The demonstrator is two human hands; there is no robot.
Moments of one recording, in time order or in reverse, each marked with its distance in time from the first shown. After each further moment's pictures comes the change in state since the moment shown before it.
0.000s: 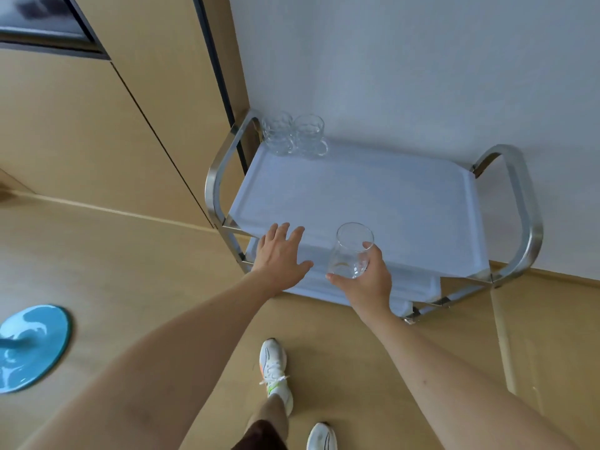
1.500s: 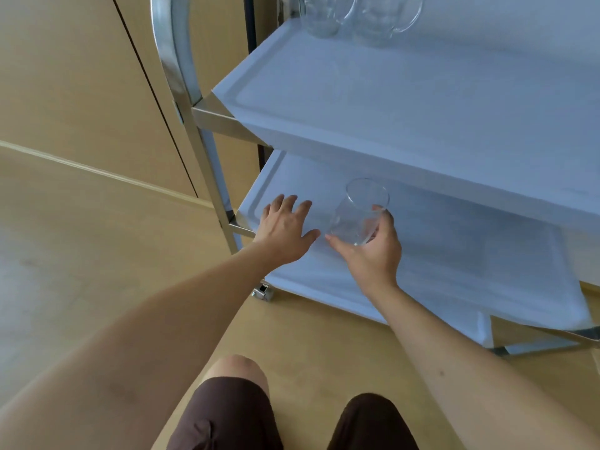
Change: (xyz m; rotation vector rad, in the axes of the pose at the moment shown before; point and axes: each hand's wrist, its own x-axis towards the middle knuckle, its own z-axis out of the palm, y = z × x) left_hand 0.179 -0.187 0.280 0.033 0.182 0.029; right_hand 0.126 0.208 0.250 0.042 0.123 -0.189
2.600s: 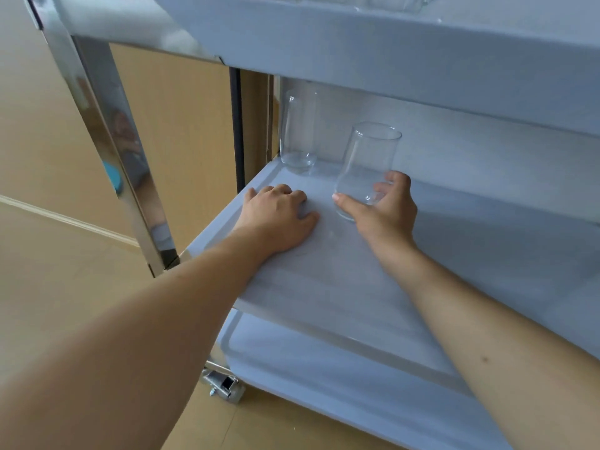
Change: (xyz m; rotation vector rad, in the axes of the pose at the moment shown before) left_hand 0.158 -0.042 0.046 0.093 0.292 0.024; right_hand 0.182 0.041 0.091 0.081 0.111 -0.181
